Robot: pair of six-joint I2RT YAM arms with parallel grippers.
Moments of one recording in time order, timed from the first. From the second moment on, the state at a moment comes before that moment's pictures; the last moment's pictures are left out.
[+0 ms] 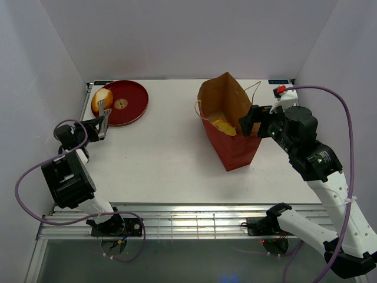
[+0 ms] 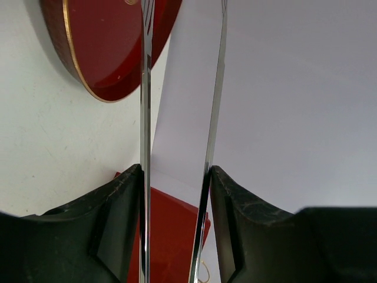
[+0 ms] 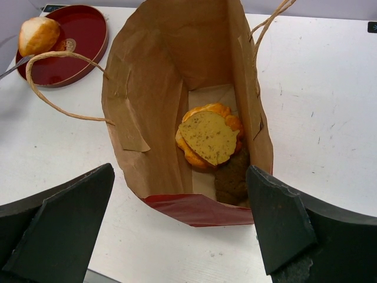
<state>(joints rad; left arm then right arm) 0.53 1.58 0.70 0.50 0.69 -1.54 0.50 0.88 1.24 -0.64 0.11 0.23</state>
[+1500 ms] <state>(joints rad) 0.52 1.95 0.96 0.56 0.66 -1.57 0.50 0.91 1.24 -0.63 0.11 0.23</state>
